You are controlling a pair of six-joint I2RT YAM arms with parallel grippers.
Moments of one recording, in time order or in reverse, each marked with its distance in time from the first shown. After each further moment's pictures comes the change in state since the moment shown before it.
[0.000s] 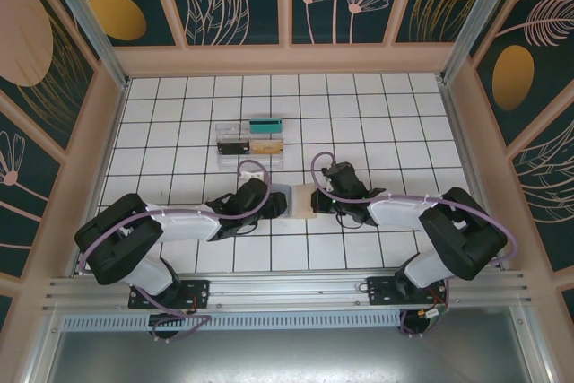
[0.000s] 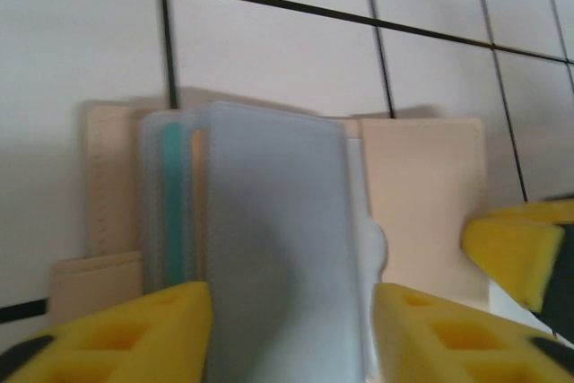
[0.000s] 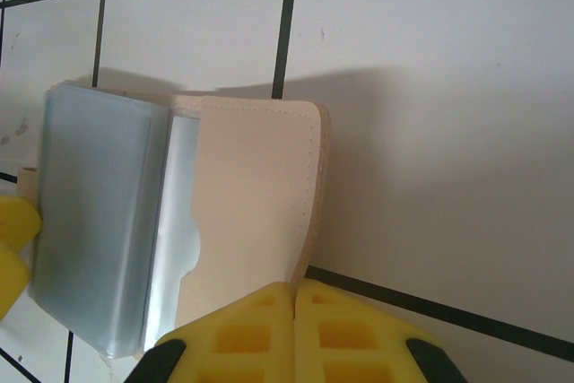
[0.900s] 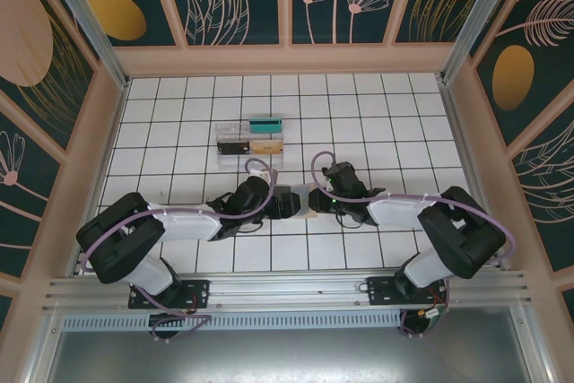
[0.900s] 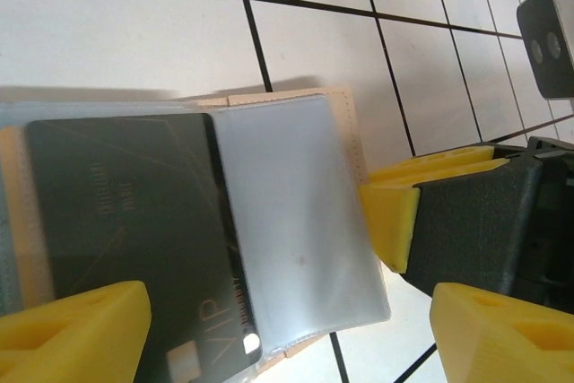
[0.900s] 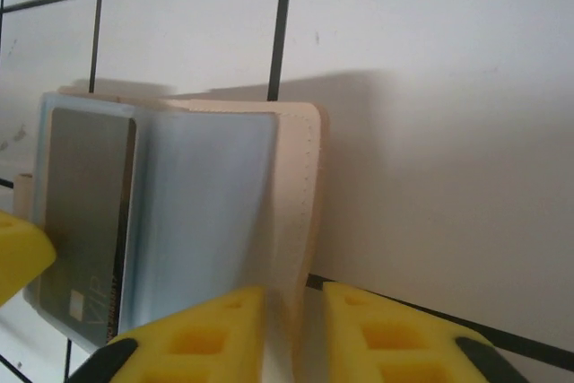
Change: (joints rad) left arm 0.002 0.010 0.000 0.111 0.160 0.031; right arm -0.006 0.000 -0.004 0.014 0.009 0.012
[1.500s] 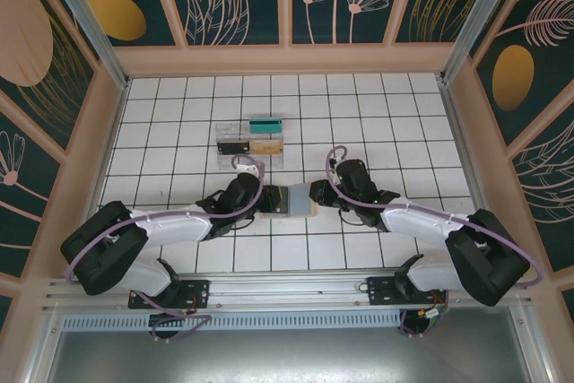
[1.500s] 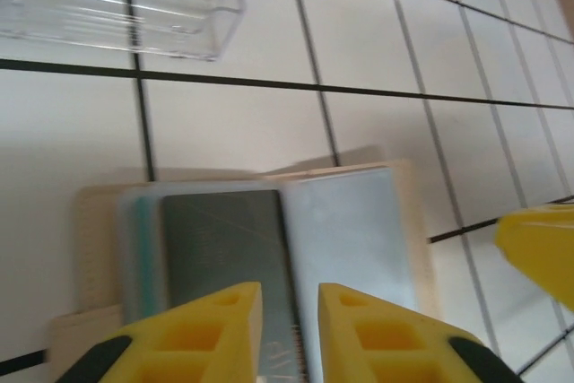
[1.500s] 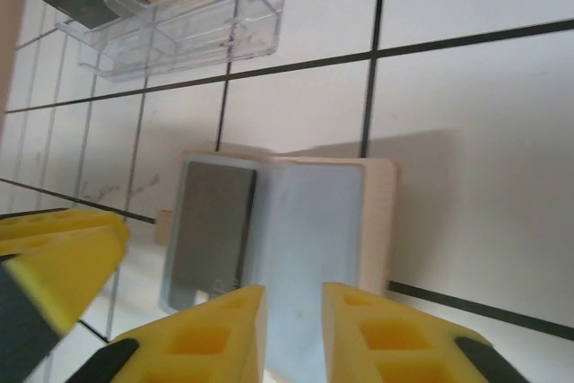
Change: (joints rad) left arm 0.053 -0.103 -0.025 -0.087 -0.145 0.033; right arm -0.003 -0.177 -0.020 0.023 -0.034 0.077
